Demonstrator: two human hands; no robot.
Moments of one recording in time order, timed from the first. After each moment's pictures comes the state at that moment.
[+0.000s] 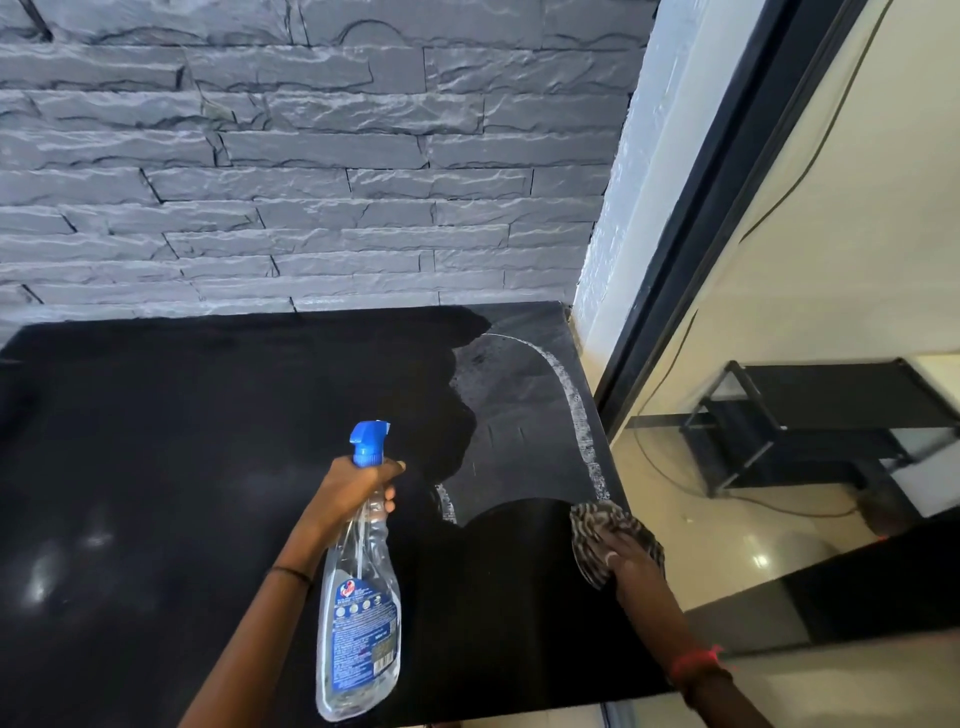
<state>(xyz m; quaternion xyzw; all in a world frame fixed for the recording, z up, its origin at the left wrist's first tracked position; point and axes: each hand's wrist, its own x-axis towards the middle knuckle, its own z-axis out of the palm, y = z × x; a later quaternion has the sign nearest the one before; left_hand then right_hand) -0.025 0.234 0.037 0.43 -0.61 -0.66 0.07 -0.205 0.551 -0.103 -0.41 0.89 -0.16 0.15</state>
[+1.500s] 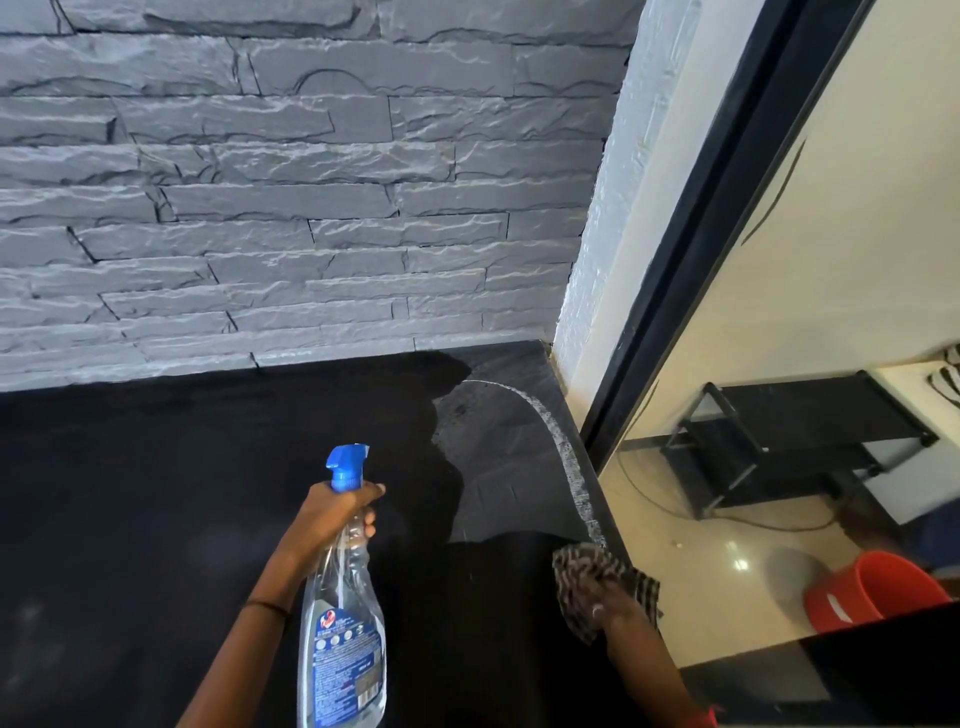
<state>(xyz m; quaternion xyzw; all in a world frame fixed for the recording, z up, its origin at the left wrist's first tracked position) -0.081 0.168 0.032 0.42 -0.59 -0.69 0.05 -0.233 0.519 -0.152 -0.41 0.86 -0.22 0.18</state>
